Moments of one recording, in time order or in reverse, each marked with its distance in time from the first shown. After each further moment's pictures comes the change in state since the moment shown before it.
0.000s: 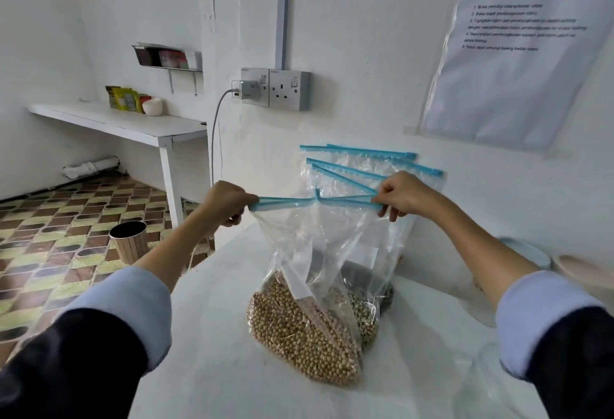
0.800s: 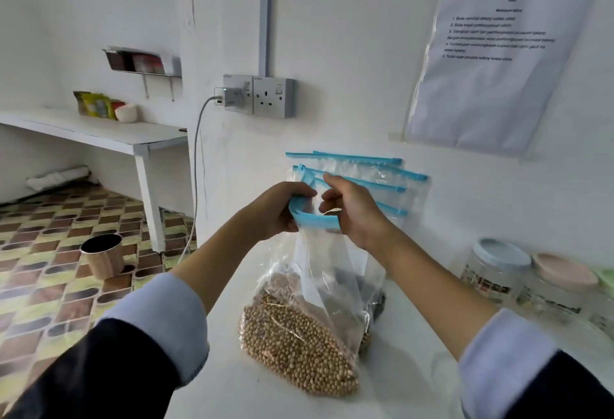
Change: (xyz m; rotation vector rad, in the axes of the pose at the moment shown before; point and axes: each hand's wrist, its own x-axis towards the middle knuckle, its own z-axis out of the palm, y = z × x) left_hand -0.028 0.060 0.066 -0.454 -0.497 -0.147; right_hand -0.042 -0.080 0.045 1.032 0.048 0.178
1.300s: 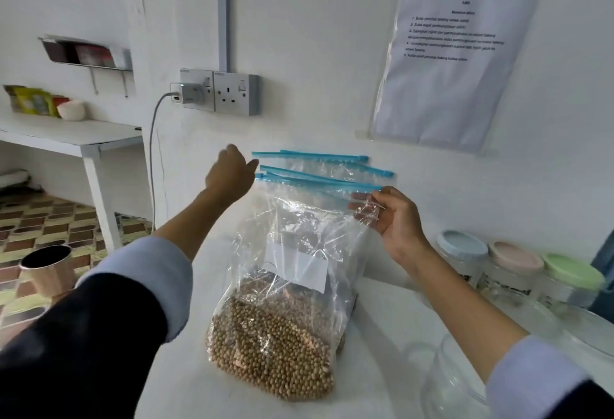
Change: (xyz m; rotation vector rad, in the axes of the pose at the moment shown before) left_hand 0.066 0.026 -0.030 1.005 0.578 0.400; right_hand 0.007 0.029 -0.096 0.376 0.159 -0.287
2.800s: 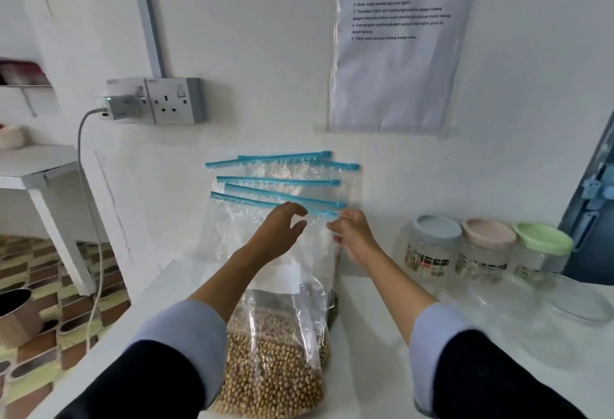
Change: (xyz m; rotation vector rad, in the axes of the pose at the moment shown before) left_hand -0.046 0.048 0.116 -0.151 -0.374 0.455; right_hand 0.064 0.069 -0.035 -0.378 0.191 0.168
